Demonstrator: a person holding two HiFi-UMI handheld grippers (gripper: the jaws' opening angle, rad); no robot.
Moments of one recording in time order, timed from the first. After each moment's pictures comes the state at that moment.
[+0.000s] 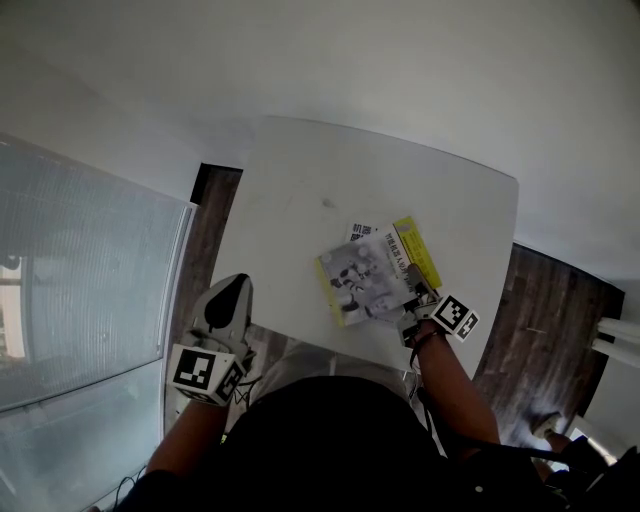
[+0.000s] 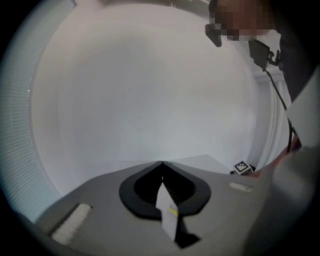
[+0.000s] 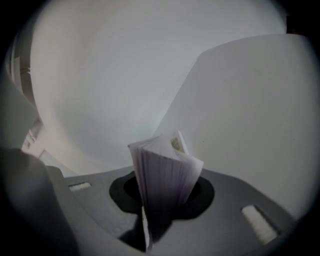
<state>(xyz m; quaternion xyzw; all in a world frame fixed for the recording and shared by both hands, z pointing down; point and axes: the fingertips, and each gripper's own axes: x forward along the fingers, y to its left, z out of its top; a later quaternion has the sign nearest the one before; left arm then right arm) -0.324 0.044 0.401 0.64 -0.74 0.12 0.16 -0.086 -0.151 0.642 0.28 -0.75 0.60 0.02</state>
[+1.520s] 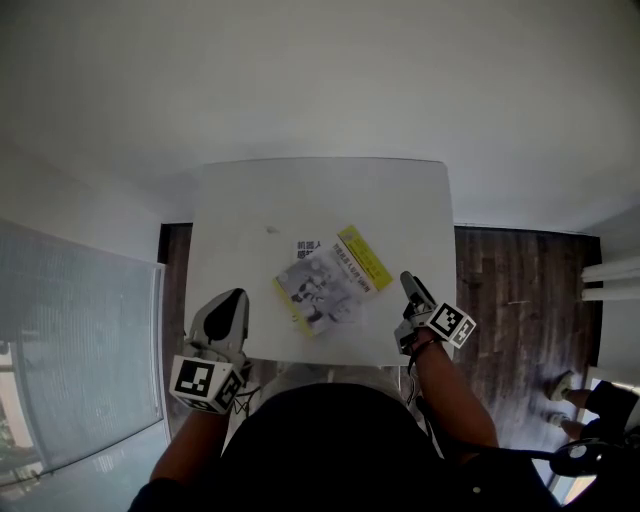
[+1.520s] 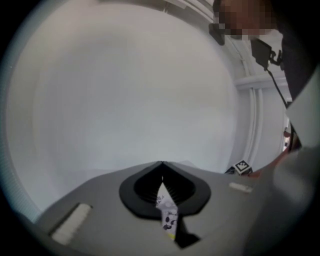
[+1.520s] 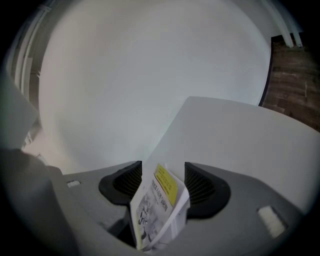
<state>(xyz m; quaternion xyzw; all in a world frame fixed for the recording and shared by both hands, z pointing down) -0.270 0.002 0.397 0.72 -0.67 0.09 0.14 0.021 -0.162 0.611 0.37 -0.75 0.55 -0.05</state>
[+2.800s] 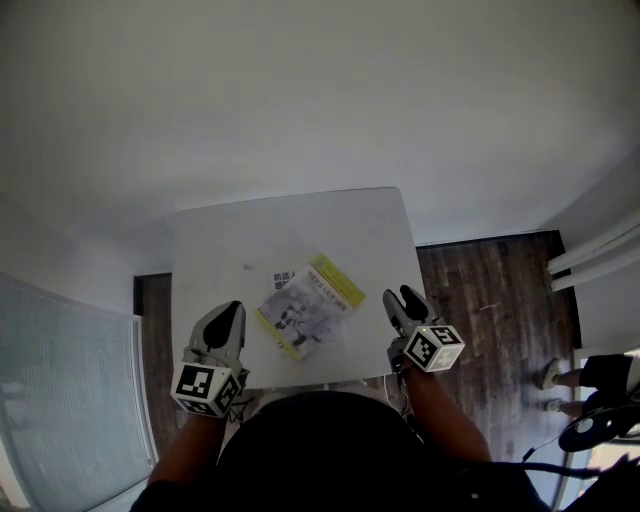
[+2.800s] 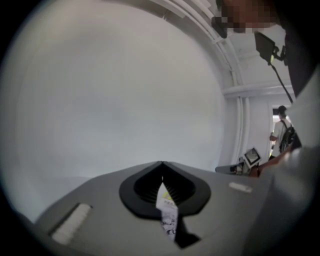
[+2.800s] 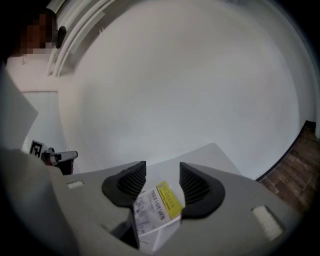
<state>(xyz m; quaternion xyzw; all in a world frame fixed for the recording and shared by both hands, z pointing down) -0.261 -0.021 0.392 0.77 -0.62 0.06 0.11 0.031 -0.139 0.493 0.42 -0.87 0.27 0.01</state>
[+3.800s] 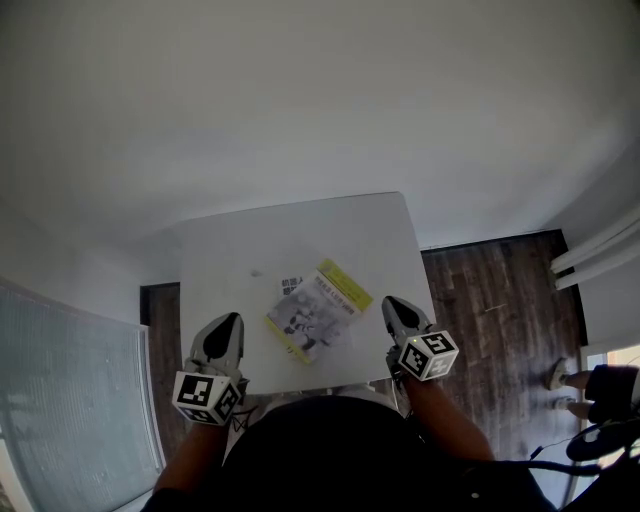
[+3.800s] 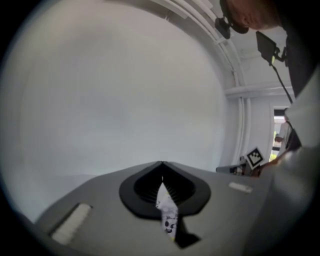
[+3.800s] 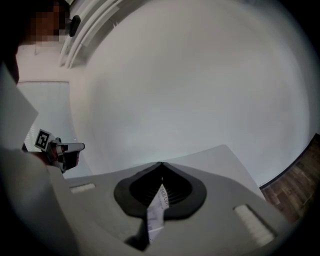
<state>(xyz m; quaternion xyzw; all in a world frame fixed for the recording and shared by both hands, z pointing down) -0.281 -0.004 0.395 0.77 -0.63 0.06 0.12 -0.003 -0.115 0.489 0.39 -0.89 0.23 0.04</state>
